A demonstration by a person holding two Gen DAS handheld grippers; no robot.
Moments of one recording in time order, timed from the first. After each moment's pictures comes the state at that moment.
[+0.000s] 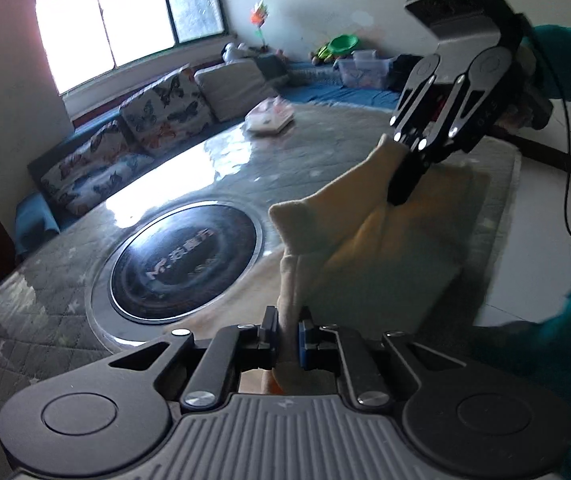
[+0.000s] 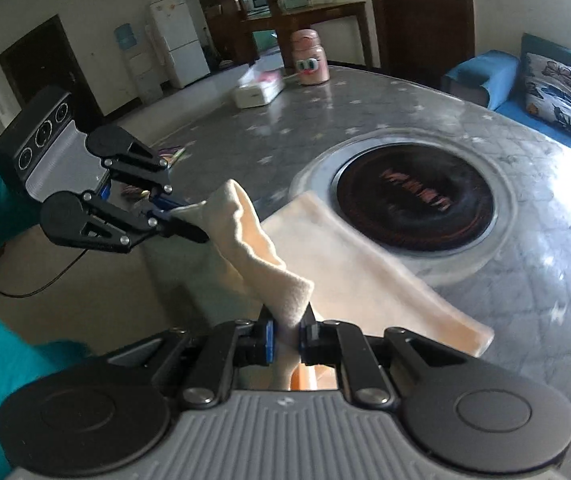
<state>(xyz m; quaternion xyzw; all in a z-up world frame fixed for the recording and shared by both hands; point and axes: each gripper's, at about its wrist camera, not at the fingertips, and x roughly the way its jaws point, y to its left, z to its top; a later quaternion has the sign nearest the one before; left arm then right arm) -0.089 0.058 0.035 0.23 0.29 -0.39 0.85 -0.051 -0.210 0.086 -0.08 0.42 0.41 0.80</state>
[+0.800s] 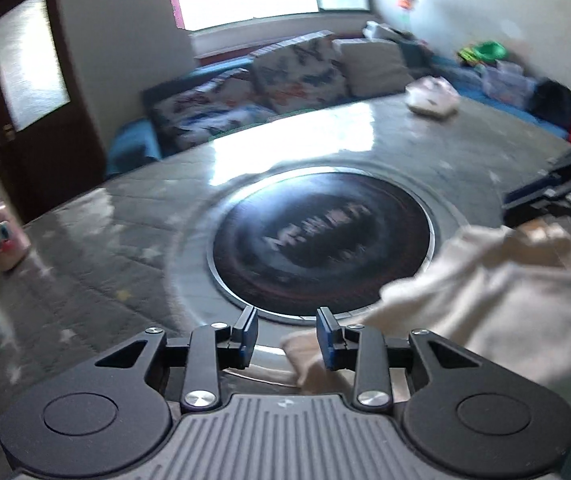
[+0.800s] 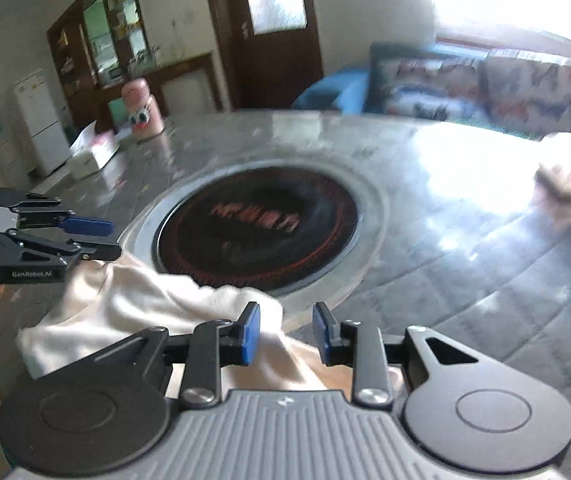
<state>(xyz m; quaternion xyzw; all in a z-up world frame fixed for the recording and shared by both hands) 0.015 0.065 -0.012 0.15 0.32 -0.20 0.91 -0.001 -0.223 0.001 0.00 0.36 0.21 0.91</state>
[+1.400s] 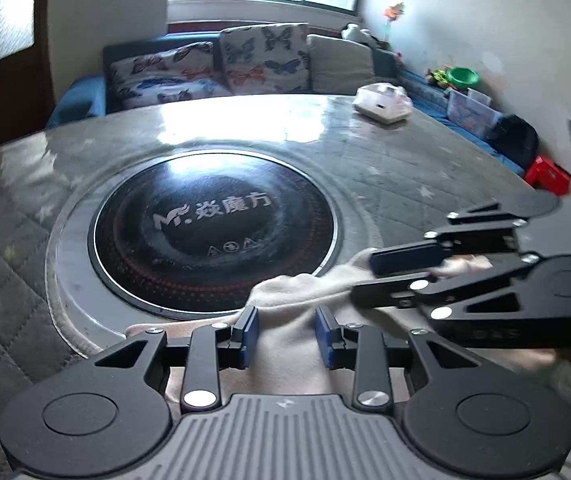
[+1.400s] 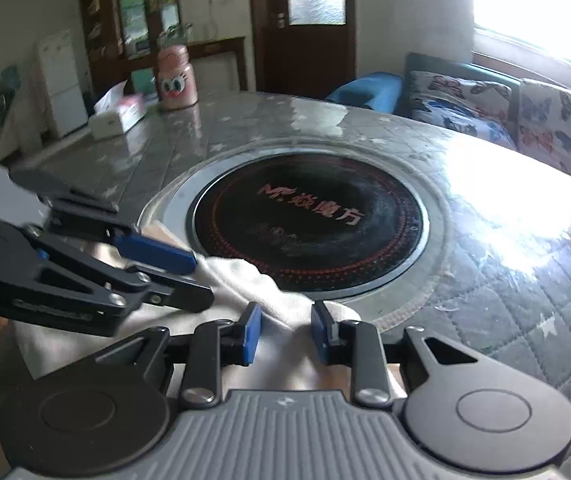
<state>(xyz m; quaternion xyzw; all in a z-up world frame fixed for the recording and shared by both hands) 0.014 0.025 -0.030 0.05 0.38 -0.27 0.89 0.000 -0.166 -0.022 -0.06 0.36 0.23 0.90</state>
